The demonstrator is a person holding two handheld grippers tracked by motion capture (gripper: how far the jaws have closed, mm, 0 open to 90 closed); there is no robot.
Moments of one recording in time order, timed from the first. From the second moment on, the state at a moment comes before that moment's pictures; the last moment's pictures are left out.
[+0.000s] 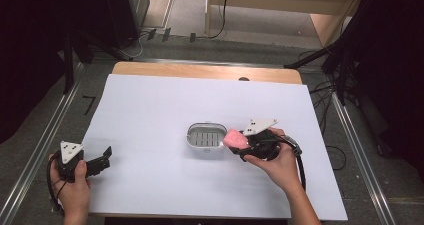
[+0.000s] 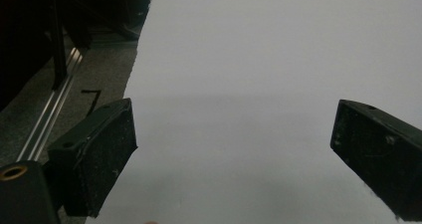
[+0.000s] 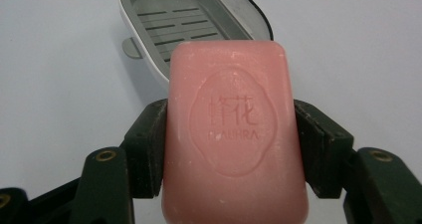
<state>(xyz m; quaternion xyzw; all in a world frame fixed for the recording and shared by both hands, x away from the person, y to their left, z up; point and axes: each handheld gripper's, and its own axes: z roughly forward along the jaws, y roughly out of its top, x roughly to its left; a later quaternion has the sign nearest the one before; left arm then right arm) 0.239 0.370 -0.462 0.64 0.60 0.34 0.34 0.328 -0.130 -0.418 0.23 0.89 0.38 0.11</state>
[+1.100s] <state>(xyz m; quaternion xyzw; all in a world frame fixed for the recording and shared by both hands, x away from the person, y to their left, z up) 0.239 0.370 -0.462 0.64 0.60 0.34 0.34 0.355 -0.085 -0.415 0.13 0.91 0.39 0.08</state>
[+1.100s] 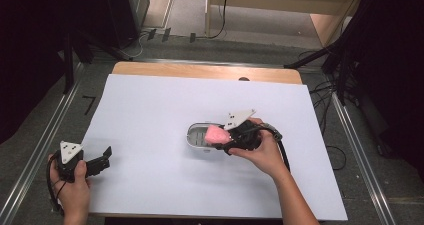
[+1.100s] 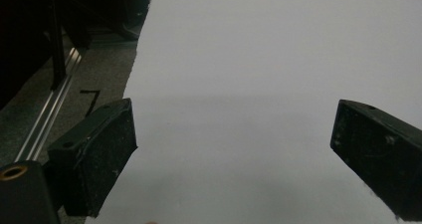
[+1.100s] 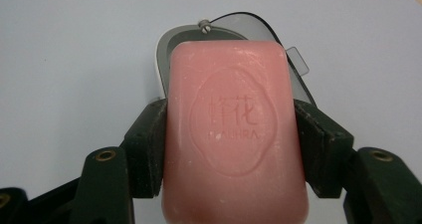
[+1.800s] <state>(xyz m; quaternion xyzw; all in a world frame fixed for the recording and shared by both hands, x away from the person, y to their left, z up) 0.239 0.370 -0.462 0.64 0.60 0.34 0.34 0.368 -0.064 -0.422 0.09 0.91 0.39 0.08</state>
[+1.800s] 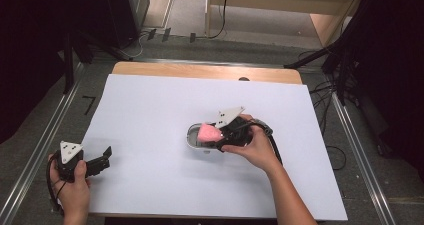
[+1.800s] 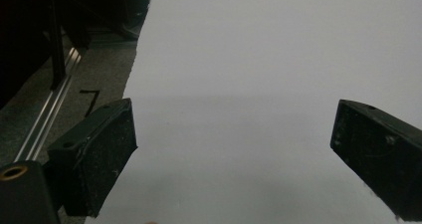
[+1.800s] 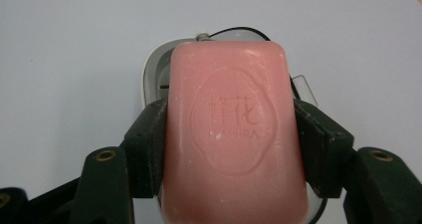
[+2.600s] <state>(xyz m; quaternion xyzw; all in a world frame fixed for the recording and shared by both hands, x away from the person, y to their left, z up) 0.239 0.371 -0.462 0.64 0.60 0.34 0.34 0.374 -0.065 -0.429 0.12 0.91 0.40 0.05</state>
